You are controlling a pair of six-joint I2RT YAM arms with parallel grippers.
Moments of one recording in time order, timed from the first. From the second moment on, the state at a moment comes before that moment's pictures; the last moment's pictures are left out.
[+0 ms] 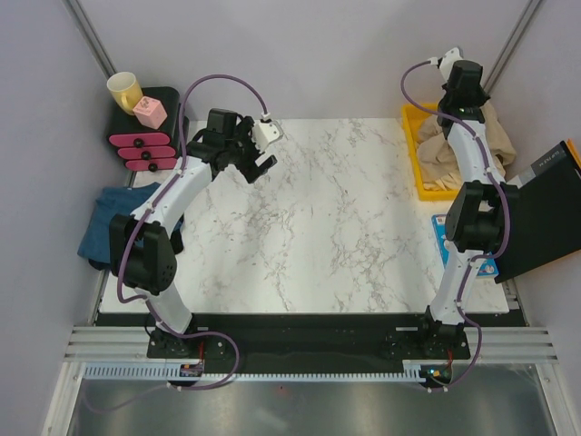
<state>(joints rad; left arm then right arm) -0.31 1.73 1.53 -0.48 0.32 0.72 -0.10 2.10 2.01 -0.15 0.57 -0.81</state>
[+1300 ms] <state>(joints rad) -0.33 1.76 1.49 -0.26 0.17 0.68 -0.03 2.12 2.34 0.49 0.47 -1.05</state>
